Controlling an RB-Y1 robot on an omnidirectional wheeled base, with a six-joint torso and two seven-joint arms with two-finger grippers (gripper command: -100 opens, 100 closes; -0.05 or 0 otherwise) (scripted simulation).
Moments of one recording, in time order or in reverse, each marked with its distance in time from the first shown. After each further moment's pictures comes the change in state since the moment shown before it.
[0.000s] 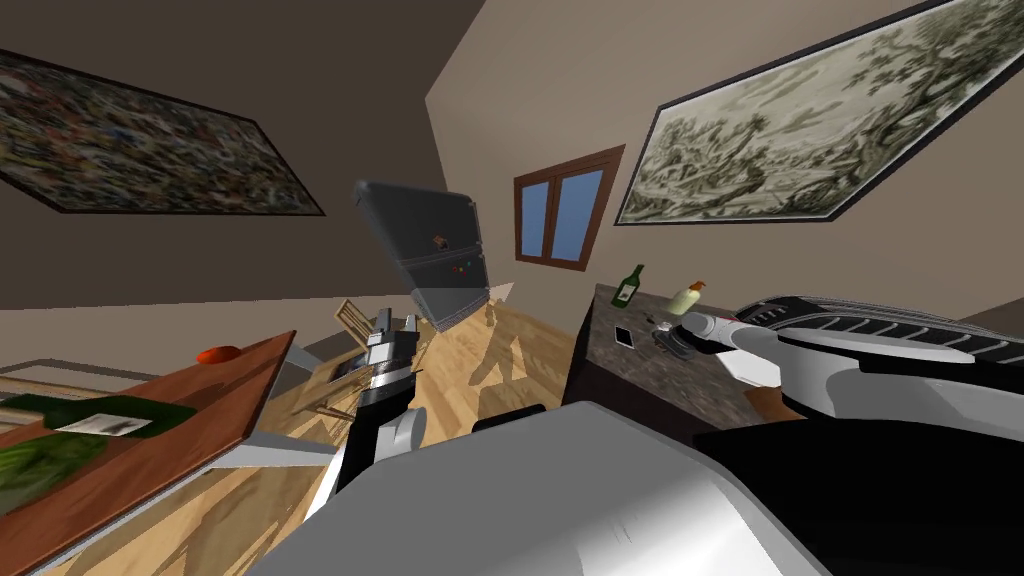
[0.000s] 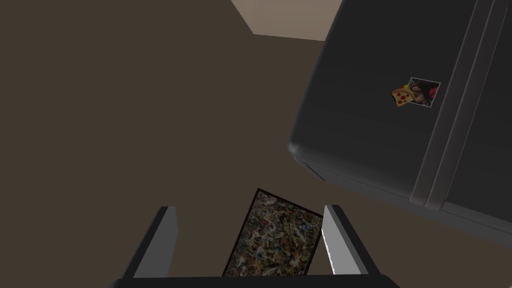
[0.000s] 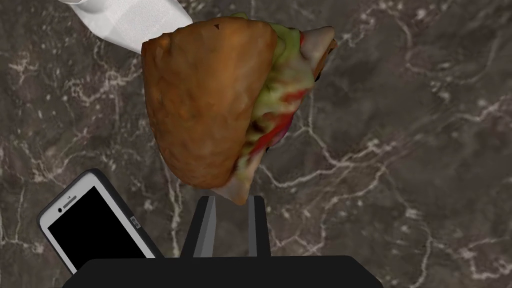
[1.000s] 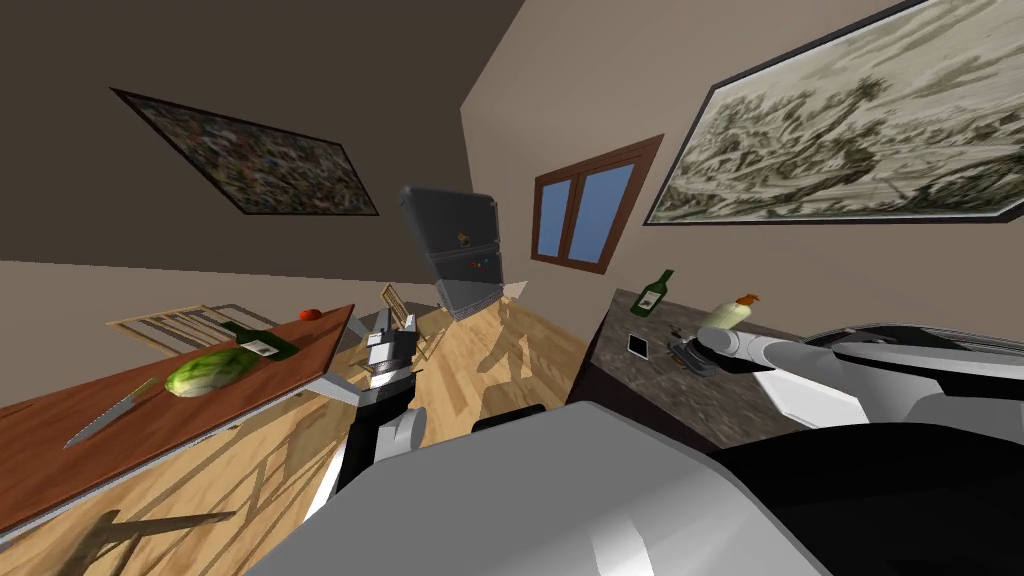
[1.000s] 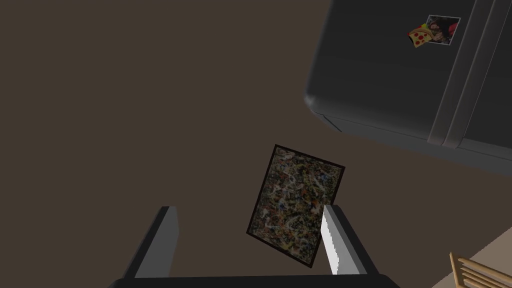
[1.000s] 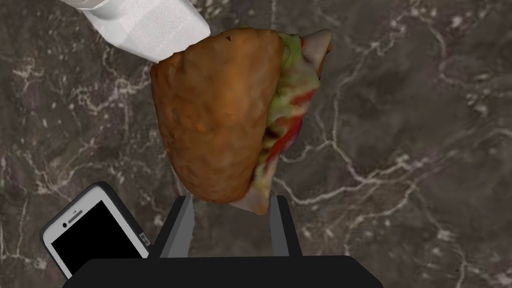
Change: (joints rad) left arm 0.000 0.000 0.000 0.000 0.000 0.000 0.000; right arm 0.226 -0.080 -0.041 -0.182 0.012 0.116 -0.245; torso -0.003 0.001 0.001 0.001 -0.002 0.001
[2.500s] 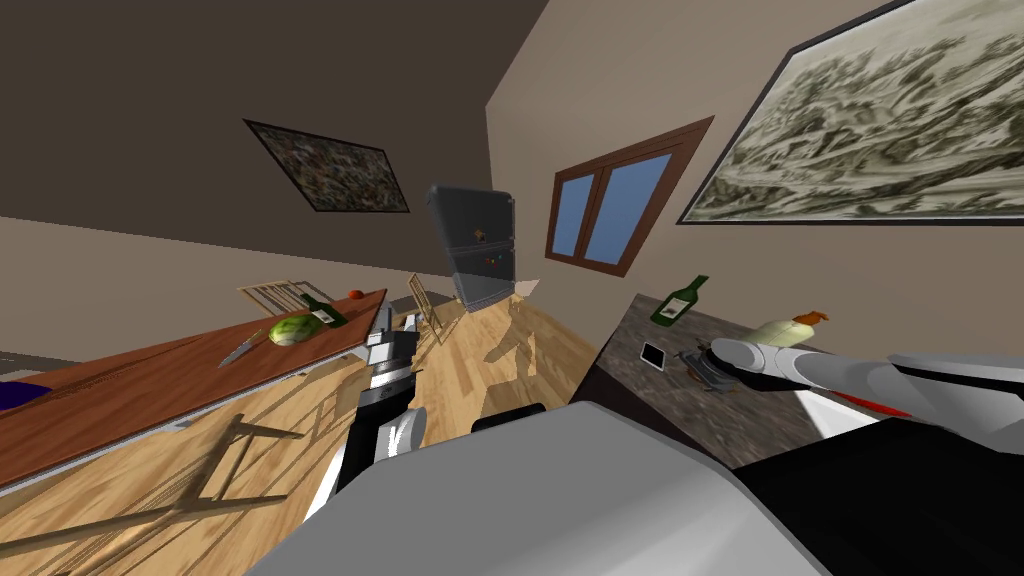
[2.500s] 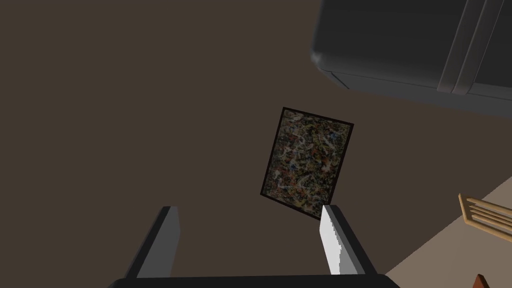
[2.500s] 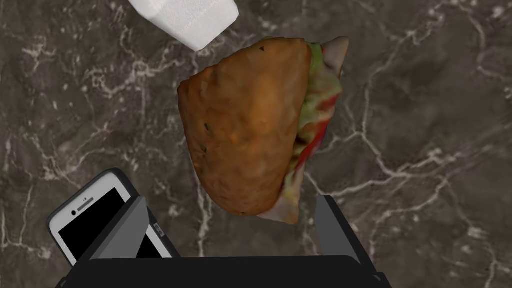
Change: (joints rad) left arm 0.000 0.000 0.000 0.000 0.000 0.000 0.000; right arm 0.185 -0.075 -0.030 -0.159 0.013 0.092 -0.190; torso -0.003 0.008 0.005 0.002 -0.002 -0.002
